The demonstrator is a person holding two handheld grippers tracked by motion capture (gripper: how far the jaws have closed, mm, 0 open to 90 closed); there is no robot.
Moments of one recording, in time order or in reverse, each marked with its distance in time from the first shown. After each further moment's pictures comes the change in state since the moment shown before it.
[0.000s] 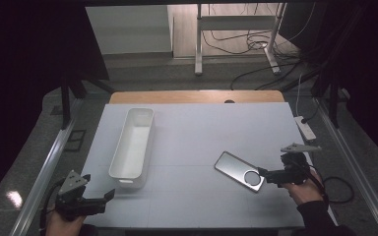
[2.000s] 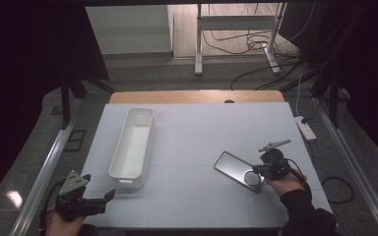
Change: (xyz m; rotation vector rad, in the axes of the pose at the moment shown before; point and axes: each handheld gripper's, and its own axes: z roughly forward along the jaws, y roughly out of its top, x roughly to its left) left arm -0.001 0.000 0.000 -0.001 0.002 0.013; right arm 0.012 0.008 0.052 0.262 0.050 -0.080
